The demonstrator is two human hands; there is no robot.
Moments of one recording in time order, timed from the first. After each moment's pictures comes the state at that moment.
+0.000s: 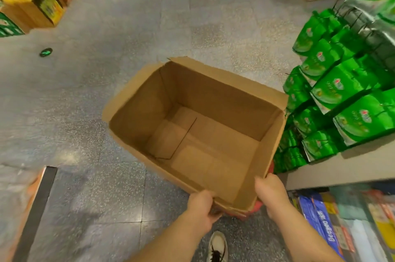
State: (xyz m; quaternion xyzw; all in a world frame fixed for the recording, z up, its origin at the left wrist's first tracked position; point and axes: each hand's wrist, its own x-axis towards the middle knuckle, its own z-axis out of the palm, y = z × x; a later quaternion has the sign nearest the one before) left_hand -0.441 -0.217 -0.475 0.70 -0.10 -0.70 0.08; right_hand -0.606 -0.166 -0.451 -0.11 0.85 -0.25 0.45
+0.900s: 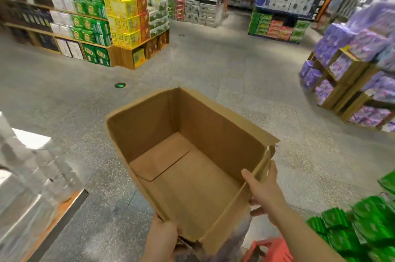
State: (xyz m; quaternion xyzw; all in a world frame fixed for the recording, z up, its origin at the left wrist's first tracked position) left_hand -0.058 -0.369 -0.324 0.66 -0.16 -0.64 0.35; right_hand -0.305 -0.409 -0.245 -0.35 0.79 -0.32 0.39
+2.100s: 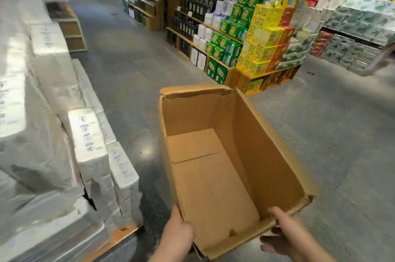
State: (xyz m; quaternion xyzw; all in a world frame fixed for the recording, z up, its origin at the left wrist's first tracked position) left_hand 0.291 -0.801 -0.347 0.71 -0.11 -0.54 0.45; right_hand 0.072 -0.938 -0.279 -0.34 0.72 -0.15 0.59
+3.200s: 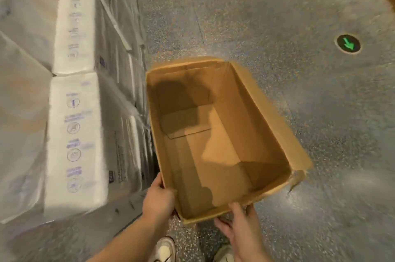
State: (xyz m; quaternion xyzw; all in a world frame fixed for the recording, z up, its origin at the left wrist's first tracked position) left_hand 0.535 -0.998 -0.755 0.77 0.22 -0.43 0.43; right_hand 0.402 -1.130 -0.760 -0.27 0.66 0.00 0.70
